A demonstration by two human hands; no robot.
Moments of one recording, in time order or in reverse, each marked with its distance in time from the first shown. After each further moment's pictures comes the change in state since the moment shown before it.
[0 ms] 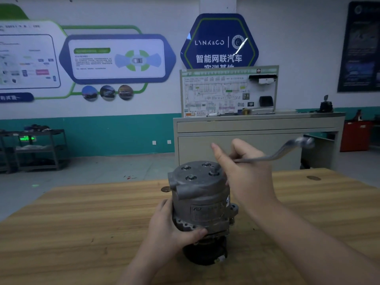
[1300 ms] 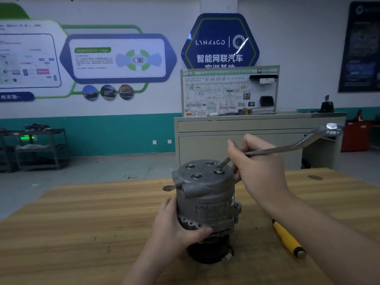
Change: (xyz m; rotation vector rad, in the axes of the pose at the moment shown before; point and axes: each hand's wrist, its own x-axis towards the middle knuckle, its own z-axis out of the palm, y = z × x) left_hand -0.001 0.002 0.001 -0.001 -0.019 0.002; right_hand 0.007 0.003 -0.011 0.097 -0.028 0.120
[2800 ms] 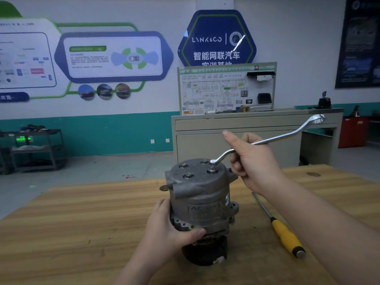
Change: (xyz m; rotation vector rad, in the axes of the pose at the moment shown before) left_hand 0.002 -0.004 -0.003 -0.048 -0.004 -0.028; right_hand 0.027 0.026 0.001 0.498 -0.027 0.584
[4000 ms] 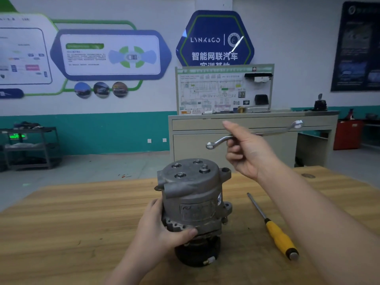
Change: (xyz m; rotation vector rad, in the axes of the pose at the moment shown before) left_hand 0.001 -0.004 0.001 -0.024 0.016 0.001; right_hand 0.032 -0.006 -0.006 0.237 -0.075 0.213
